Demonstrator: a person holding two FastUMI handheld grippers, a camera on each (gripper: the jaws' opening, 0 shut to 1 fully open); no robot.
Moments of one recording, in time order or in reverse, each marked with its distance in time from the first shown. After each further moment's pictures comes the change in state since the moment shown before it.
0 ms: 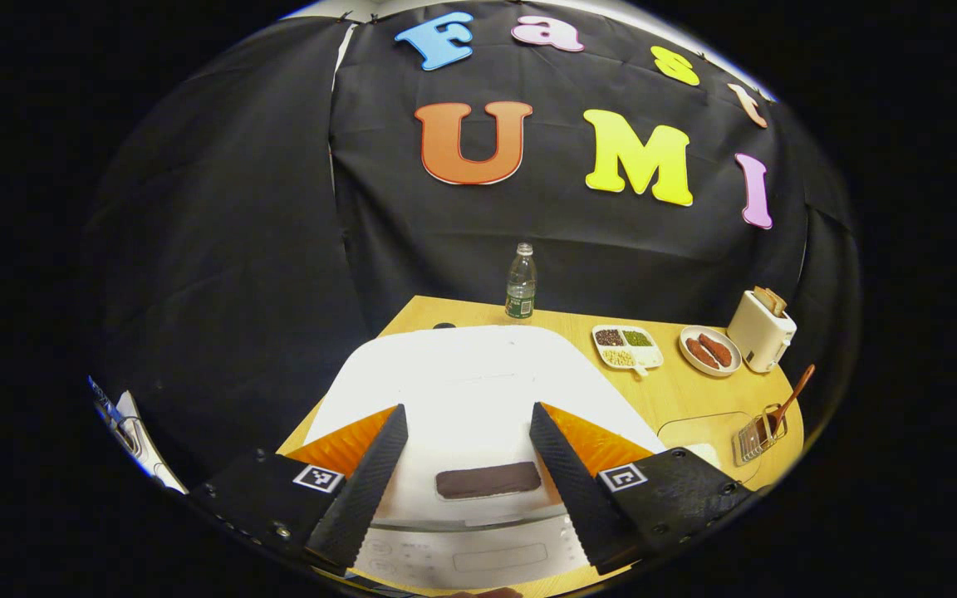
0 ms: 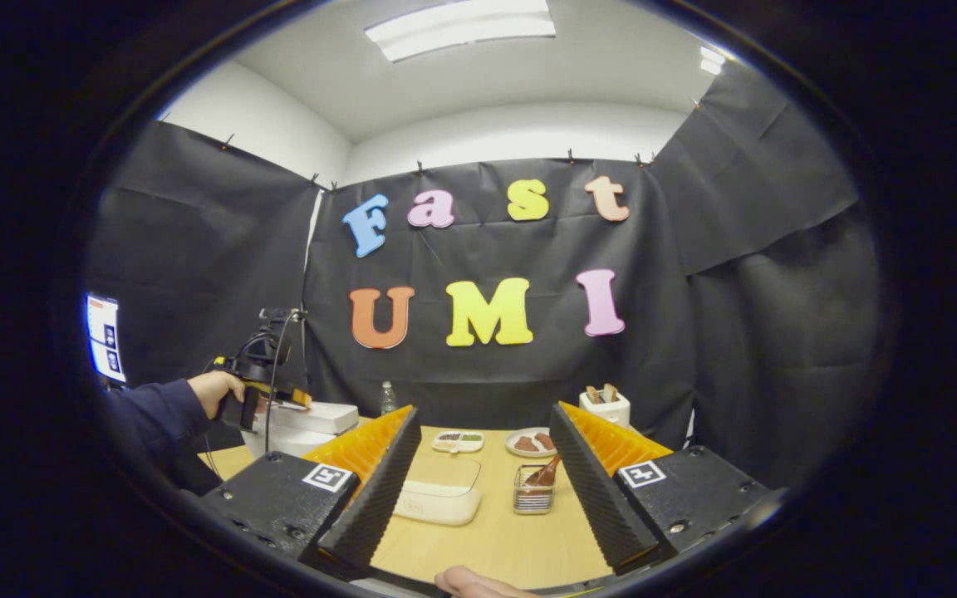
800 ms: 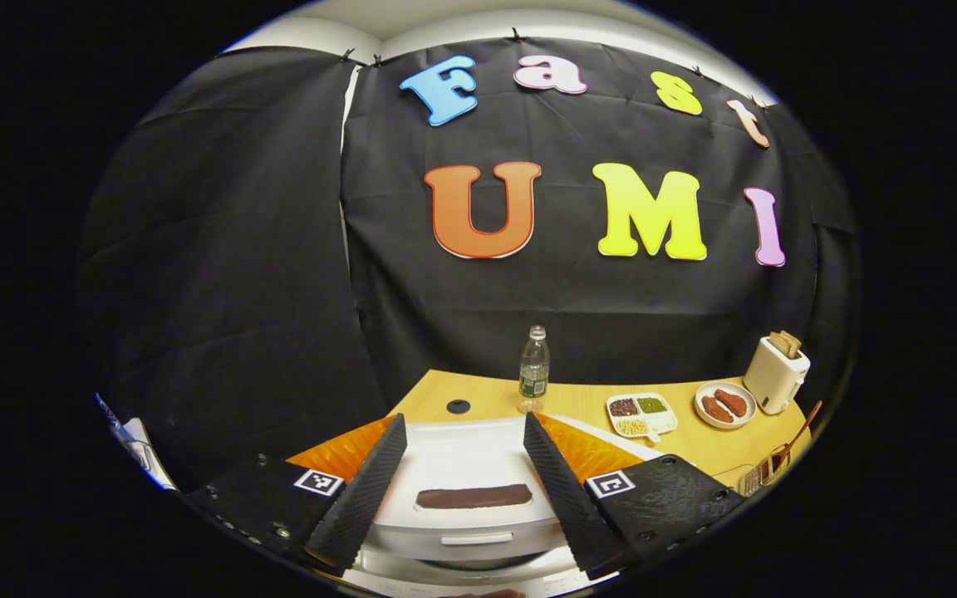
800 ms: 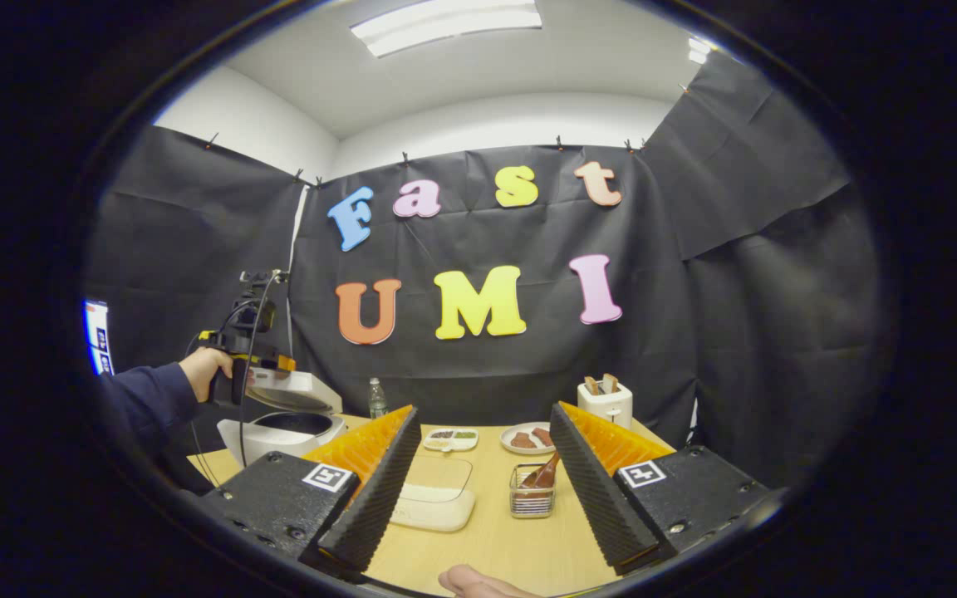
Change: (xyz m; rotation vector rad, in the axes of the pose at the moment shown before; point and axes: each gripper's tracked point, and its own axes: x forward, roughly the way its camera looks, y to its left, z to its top) left arm 0.011 0.002 0.085 -0.004 -0.194 0.063; right arm 0.044 -0.019 -0.028 0.032 0.020 -0.020
